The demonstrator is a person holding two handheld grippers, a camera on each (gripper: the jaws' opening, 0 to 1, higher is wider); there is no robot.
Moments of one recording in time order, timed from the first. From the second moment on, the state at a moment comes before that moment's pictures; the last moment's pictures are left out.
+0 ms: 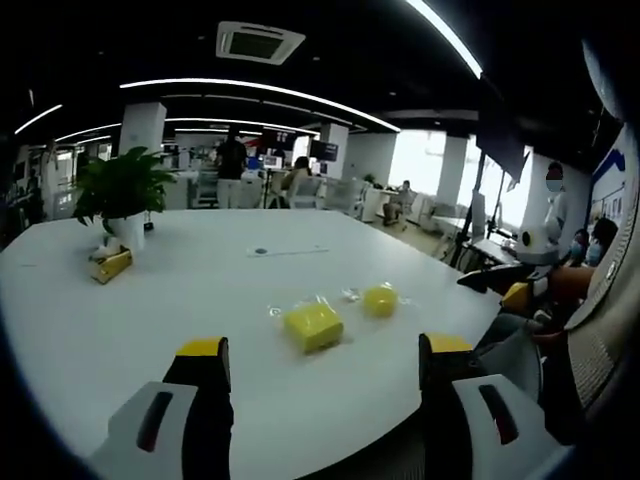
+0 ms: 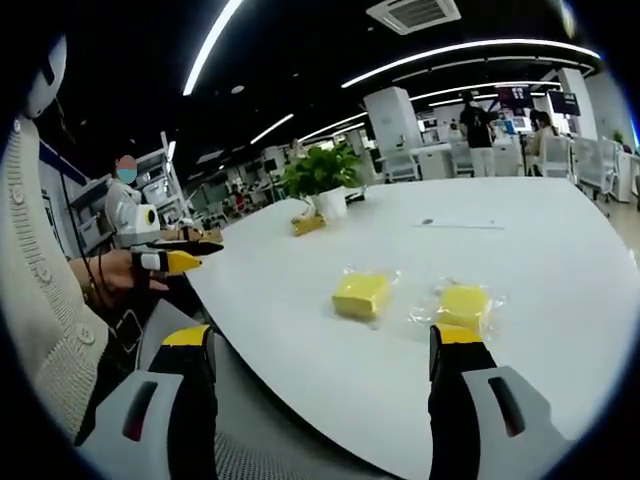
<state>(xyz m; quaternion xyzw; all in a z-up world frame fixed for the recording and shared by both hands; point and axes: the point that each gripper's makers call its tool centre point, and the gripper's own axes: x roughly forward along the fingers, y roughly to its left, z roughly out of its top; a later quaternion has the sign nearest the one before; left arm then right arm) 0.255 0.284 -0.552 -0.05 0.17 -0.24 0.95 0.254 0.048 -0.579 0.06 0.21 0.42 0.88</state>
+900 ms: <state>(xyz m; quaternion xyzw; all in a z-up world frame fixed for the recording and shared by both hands) 0.255 0.282 -0.553 -0.06 0.18 -0.25 0.95 0.251 0.046 -0.582 0.07 0.22 0.41 0.88</state>
